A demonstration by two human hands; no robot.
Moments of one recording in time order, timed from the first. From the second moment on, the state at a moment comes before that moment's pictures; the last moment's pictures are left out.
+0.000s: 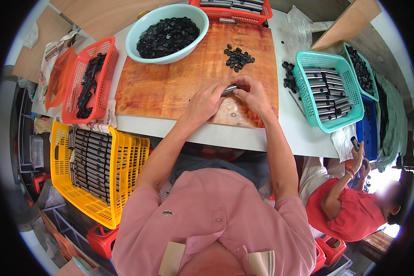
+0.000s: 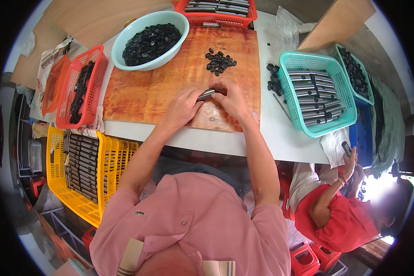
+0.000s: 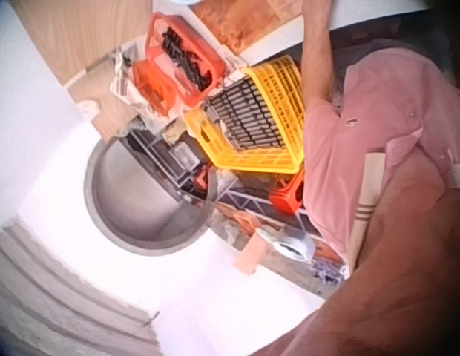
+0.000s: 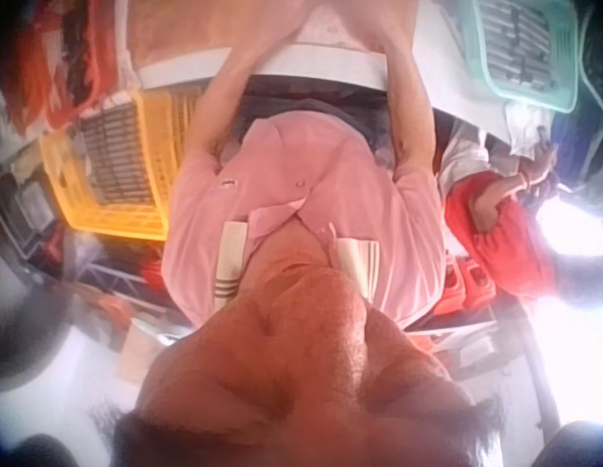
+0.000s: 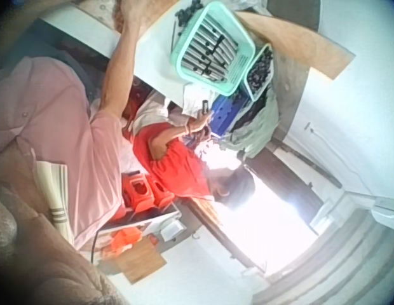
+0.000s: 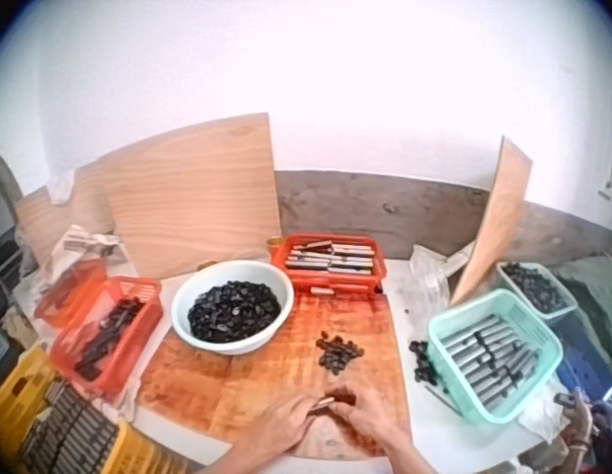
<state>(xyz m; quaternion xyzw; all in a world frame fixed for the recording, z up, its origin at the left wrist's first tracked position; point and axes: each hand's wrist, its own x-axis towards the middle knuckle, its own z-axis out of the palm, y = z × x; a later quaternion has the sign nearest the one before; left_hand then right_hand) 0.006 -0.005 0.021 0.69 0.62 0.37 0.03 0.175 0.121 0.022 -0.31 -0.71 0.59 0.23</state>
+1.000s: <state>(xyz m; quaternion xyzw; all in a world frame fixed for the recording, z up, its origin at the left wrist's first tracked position) -0.004 0.008 0.026 0.64 0.66 0.36 0.14 0.095 0.136 0.015 -0.40 -0.87 0.24 0.20</state>
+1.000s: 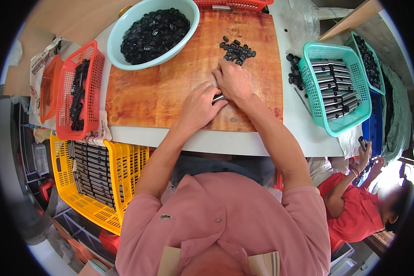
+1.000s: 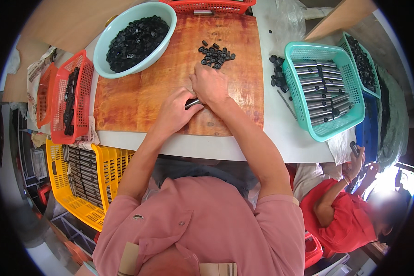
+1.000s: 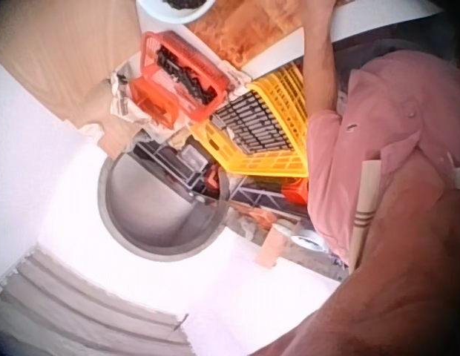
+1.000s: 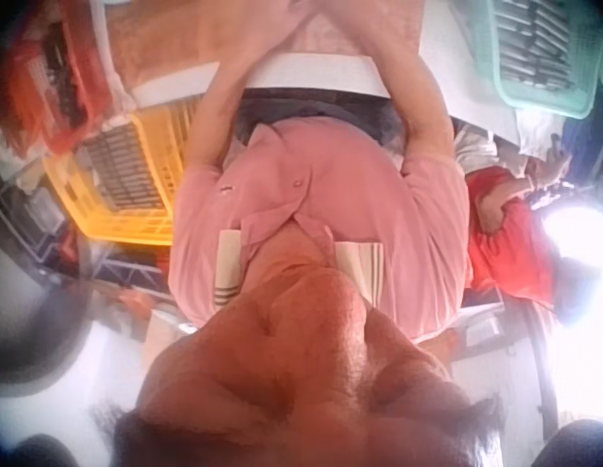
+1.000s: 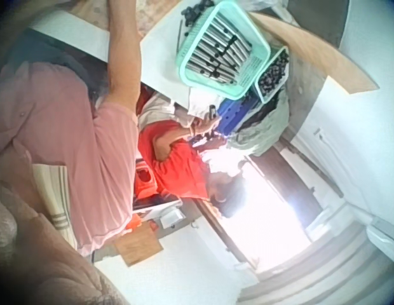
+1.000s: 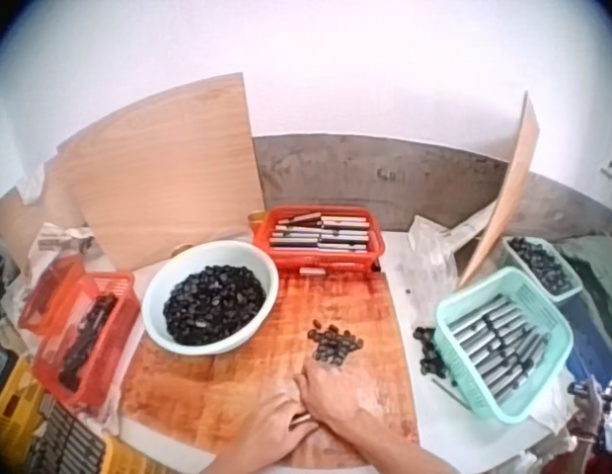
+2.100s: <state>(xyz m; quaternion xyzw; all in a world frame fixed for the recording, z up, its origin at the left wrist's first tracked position) -0.110 -0.241 0.080 0.16 0.63 0.68 0.33 0.106 0.161 -0.029 -0.36 -0.70 0.47 0.39</state>
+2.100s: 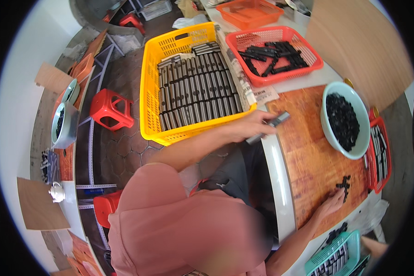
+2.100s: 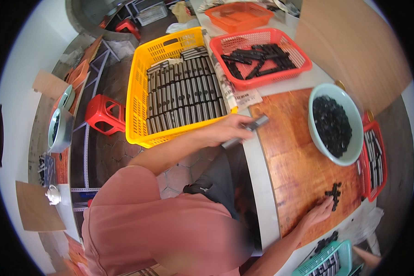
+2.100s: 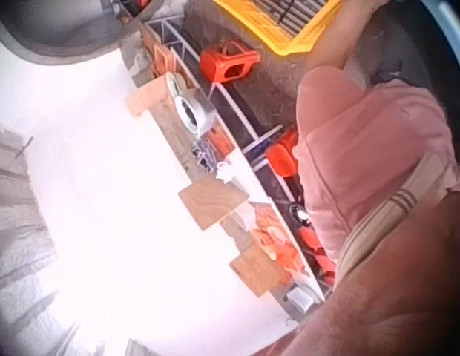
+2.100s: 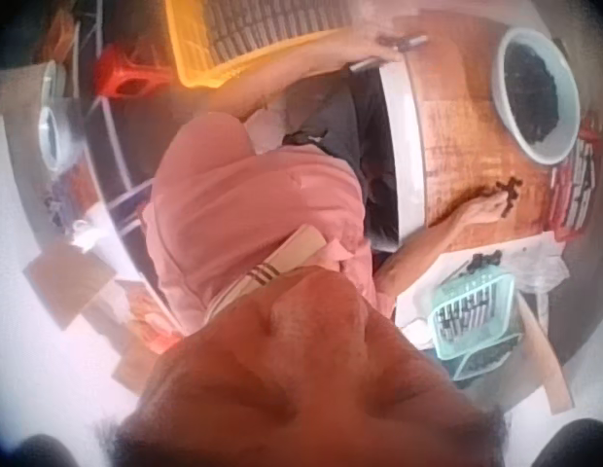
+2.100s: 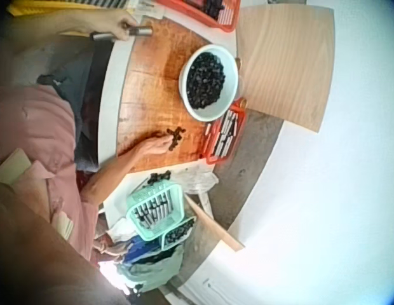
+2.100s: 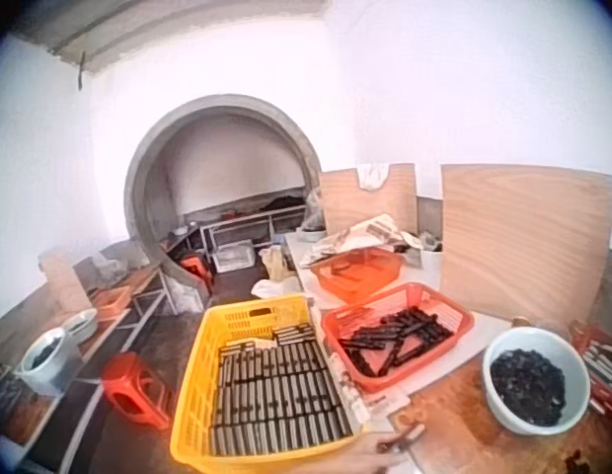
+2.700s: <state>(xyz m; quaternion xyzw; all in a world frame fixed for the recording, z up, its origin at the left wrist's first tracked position) -0.340 -0.582 0.008 -0.01 0.99 -0.03 -0.13 0.103 0.160 -0.017 -0.39 -0.82 0.28 0.31</state>
